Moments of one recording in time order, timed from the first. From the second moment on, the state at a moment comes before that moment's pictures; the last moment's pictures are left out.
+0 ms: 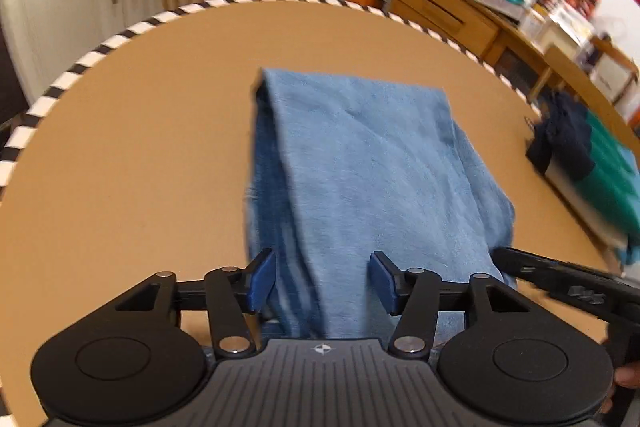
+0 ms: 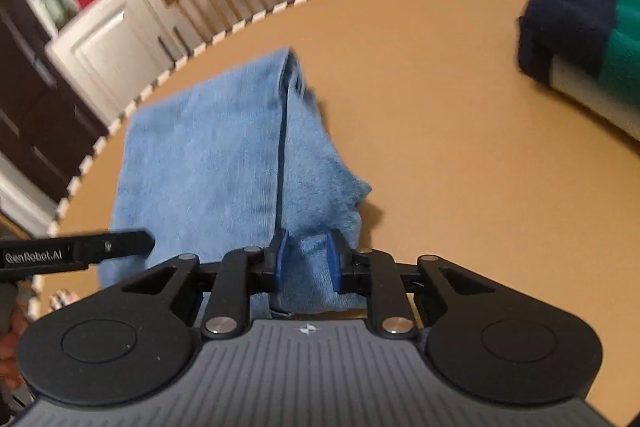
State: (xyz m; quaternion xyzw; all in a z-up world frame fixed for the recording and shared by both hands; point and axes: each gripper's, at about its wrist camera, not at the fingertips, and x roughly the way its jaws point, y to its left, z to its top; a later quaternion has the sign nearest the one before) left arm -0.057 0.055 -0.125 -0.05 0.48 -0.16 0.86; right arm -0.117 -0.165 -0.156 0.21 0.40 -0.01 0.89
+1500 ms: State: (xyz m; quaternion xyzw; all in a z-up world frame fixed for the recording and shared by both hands) left arm 0.063 -0.023 -0.136 0.31 0.43 -0.44 0.73; right arm -0.201 -0.042 -0.248 0.77 0.11 -0.23 0.58
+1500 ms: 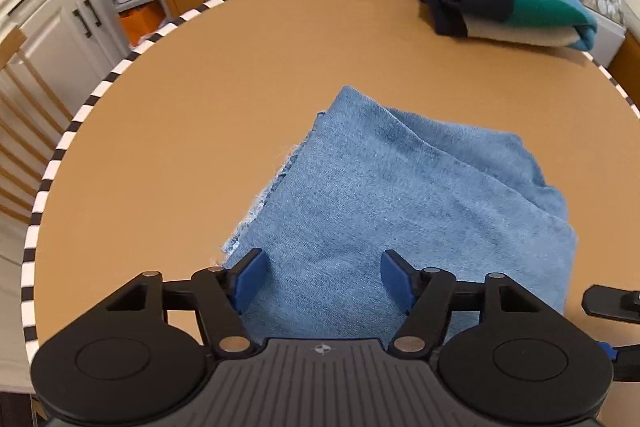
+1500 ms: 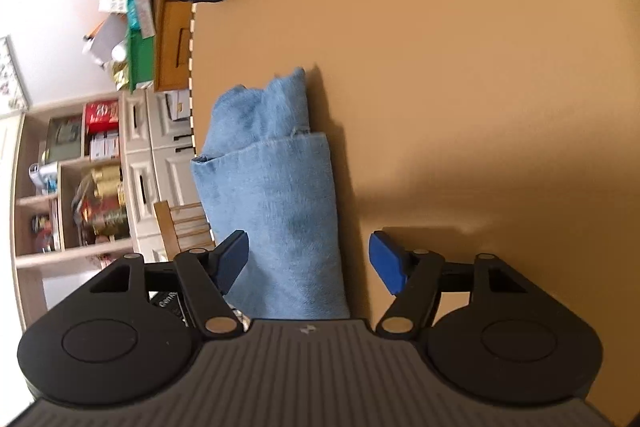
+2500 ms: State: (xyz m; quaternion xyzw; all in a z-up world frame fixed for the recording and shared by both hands) left arm 0.160 0.071 -0.129 -0.01 0.59 -0.46 0.67; right arm -0.218 -0.115 -0.228 0.67 0.20 -0.23 0.67
